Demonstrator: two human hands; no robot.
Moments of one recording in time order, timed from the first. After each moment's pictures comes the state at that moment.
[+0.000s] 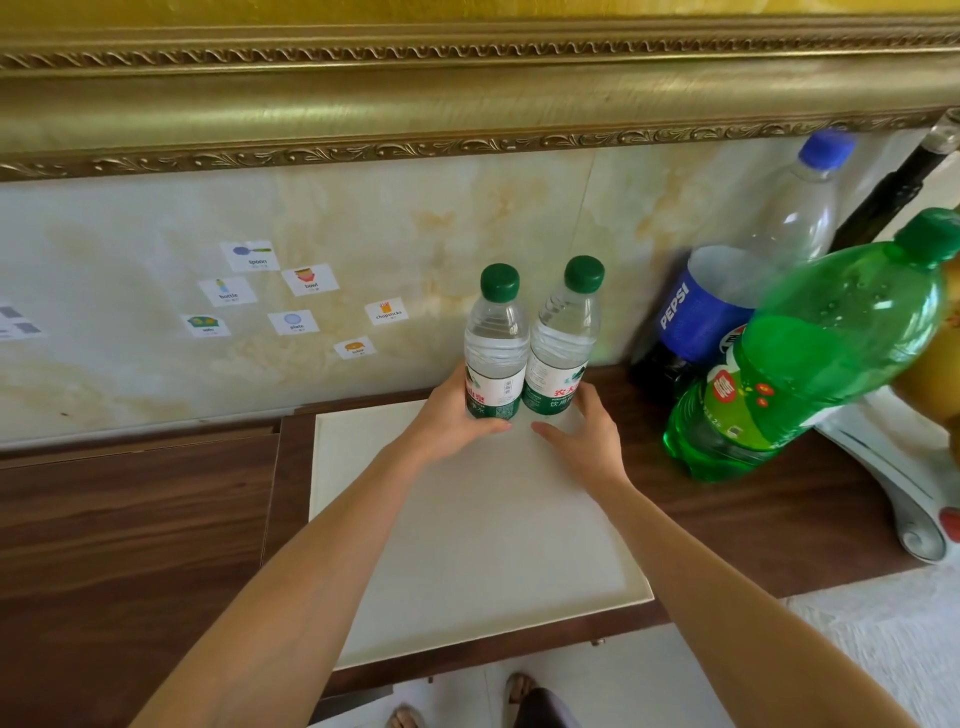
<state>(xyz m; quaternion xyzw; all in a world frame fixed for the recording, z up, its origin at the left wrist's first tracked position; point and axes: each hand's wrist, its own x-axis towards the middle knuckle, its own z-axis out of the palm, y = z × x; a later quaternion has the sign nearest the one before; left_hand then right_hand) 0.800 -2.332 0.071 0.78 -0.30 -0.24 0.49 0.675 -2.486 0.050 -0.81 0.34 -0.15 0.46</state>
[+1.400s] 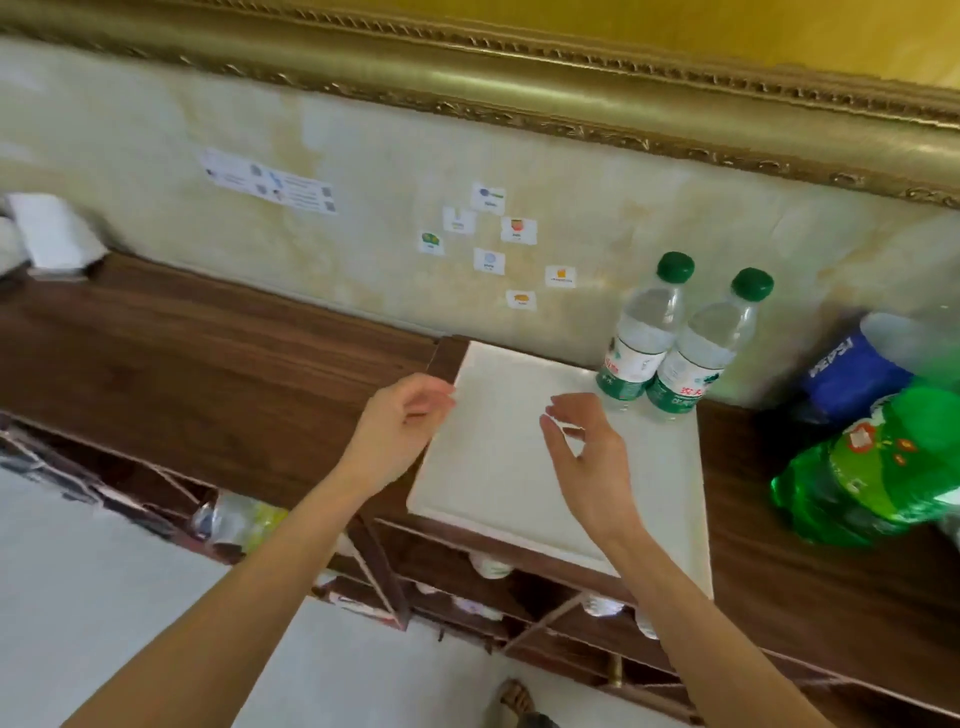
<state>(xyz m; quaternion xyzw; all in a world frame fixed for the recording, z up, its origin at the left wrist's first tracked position) 0.667 -2.128 0.131 0.84 -0.10 -0.01 0.54 0.618 -2.339 0.121 -0.86 0.04 -0.17 0.48</state>
